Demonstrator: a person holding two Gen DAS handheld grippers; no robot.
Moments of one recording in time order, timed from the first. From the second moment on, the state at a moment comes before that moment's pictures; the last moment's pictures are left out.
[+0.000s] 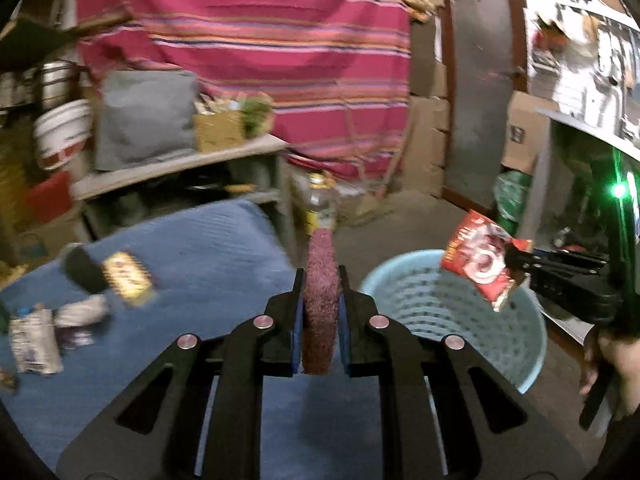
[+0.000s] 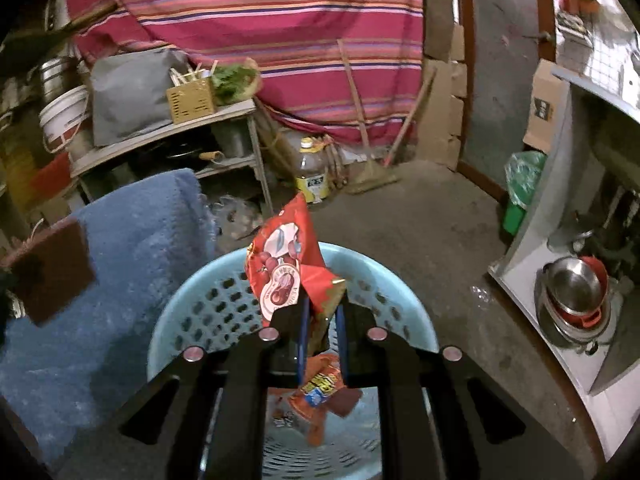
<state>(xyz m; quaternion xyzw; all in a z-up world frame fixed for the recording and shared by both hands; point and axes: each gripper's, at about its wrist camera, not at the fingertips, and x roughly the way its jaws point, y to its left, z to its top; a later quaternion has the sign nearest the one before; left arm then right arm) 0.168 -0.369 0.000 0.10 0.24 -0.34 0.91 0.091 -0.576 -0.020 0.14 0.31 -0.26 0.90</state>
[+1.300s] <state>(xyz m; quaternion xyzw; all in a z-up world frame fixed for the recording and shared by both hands) 0.177 -0.297 0.016 0.09 0.23 -0.25 0.94 0.131 -0.560 -0.054 0.12 0.41 -0.30 0.85</state>
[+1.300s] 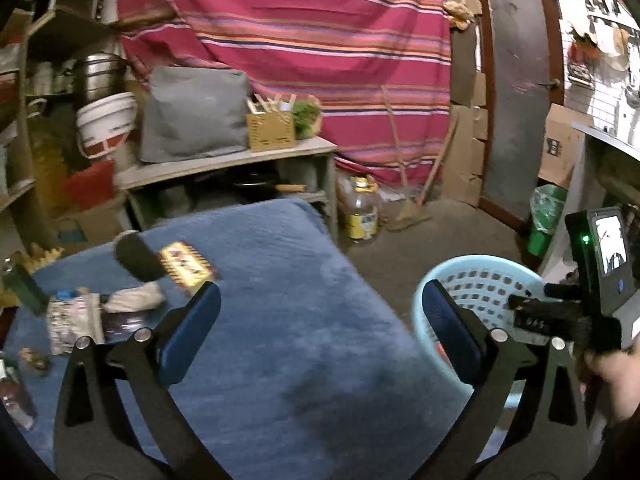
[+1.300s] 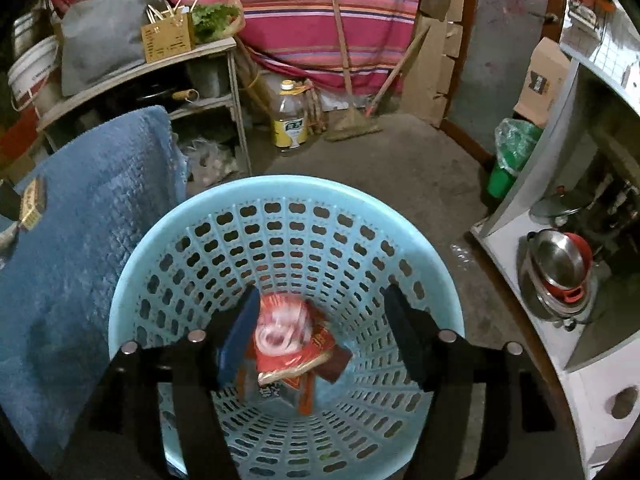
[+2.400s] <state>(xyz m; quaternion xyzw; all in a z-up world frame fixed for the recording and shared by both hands) 0.331 0.024 -0.055 -0.01 0.31 0.03 0.95 0.275 -0.339 -0.033 0.14 0.31 -0.14 0.93</state>
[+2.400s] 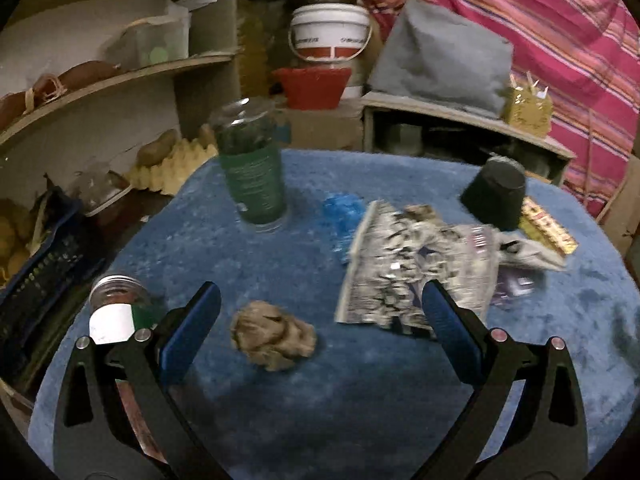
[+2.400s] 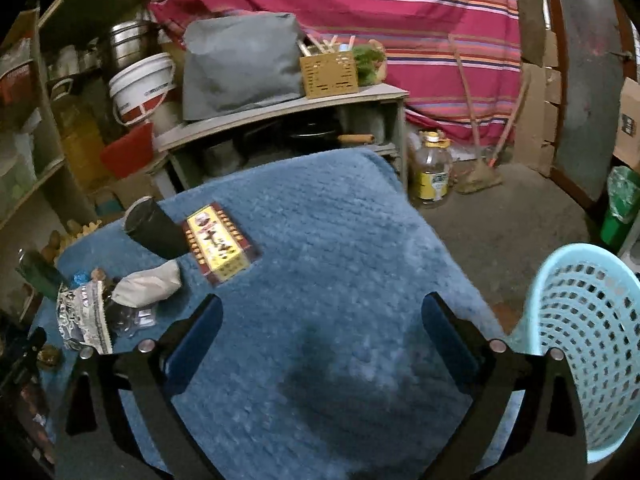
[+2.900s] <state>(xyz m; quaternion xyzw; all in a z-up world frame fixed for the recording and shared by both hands) 0.358 0.034 -0.082 -0.02 0.38 0.03 0.92 0.315 -0.300 -0.038 0.08 0.34 -0.11 0.93</state>
